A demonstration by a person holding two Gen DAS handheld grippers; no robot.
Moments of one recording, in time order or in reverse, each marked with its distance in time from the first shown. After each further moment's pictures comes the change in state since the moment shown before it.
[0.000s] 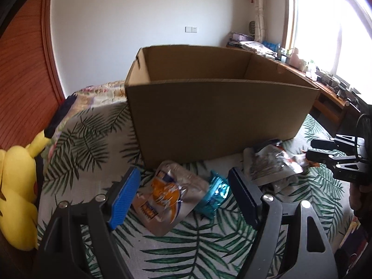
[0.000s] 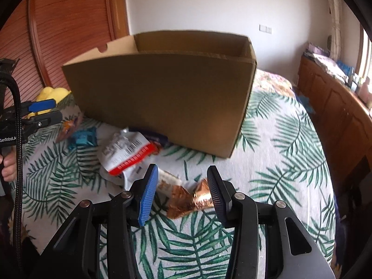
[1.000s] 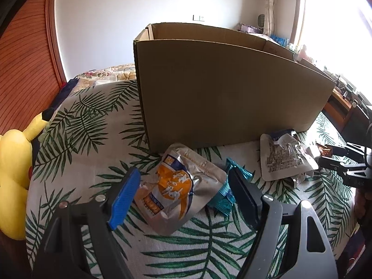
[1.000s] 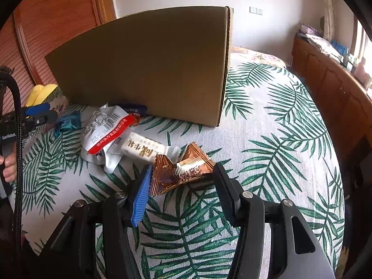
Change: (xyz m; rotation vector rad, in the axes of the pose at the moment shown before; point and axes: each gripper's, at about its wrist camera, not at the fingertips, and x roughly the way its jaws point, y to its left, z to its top) left arm 0.030 0.014 -0.009 -0.048 0.077 0.002; right arm 0.012 -0.013 -0.020 0.066 0.080 -0.015
